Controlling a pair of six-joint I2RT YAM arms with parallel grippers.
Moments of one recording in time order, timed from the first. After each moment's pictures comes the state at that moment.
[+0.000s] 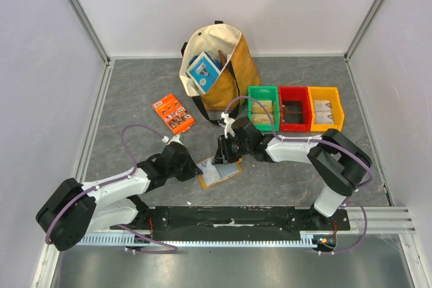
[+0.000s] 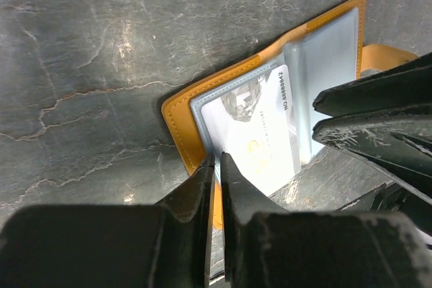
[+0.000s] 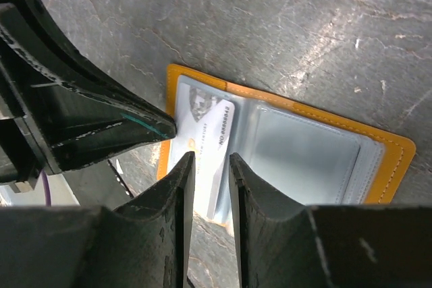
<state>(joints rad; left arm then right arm) -0.73 1.10 0.33 -0.07 0.03 -1.01 0.82 1.68 0.81 0.14 -0.39 0.56</state>
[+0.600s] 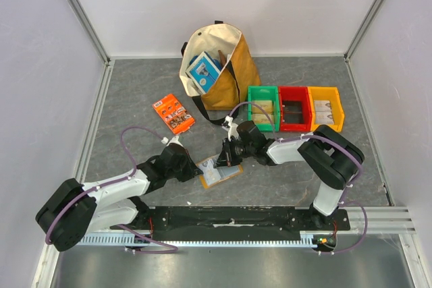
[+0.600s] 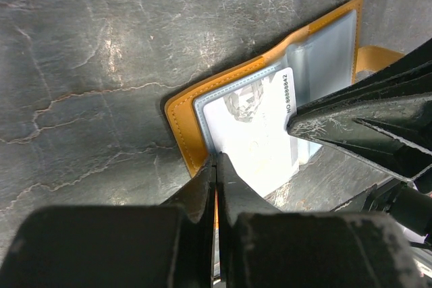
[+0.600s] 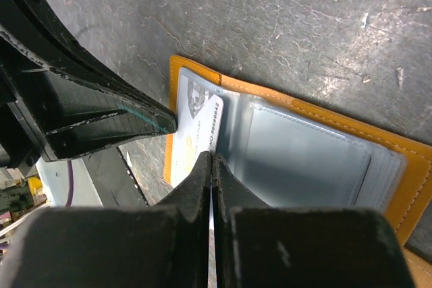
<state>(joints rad) -0.73 1.09 0.29 -0.01 0.03 -1.03 0.78 1.77 0.72 0.36 -0.53 0.63</state>
